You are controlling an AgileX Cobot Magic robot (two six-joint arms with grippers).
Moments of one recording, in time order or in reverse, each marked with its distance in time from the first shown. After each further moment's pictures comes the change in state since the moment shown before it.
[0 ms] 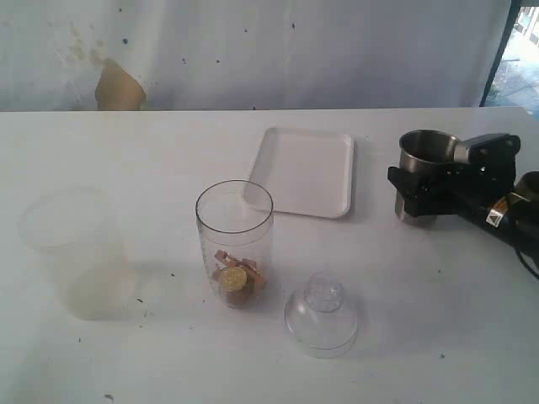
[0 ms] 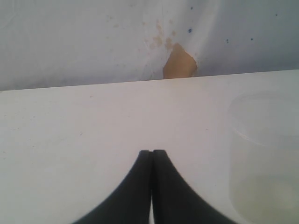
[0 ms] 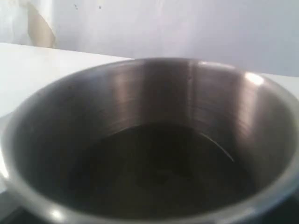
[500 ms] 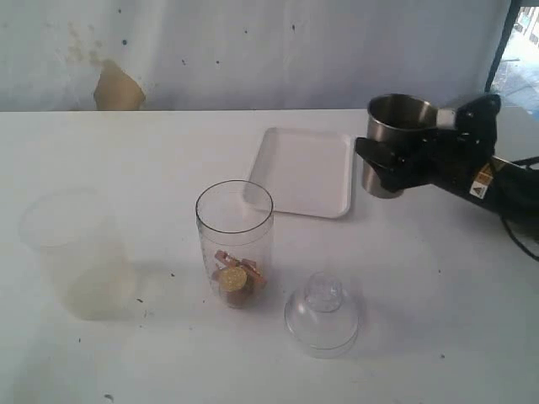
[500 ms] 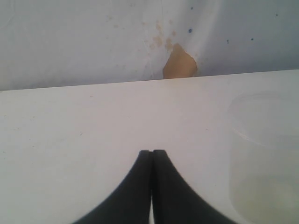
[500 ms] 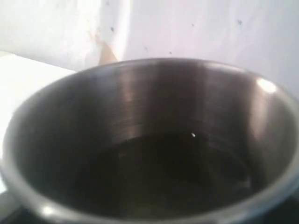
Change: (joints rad) left arm 0.000 0.000 0.000 0.000 0.000 0.000; right arm 0.111 -0.159 -0.018 -0.125 0.006 0.140
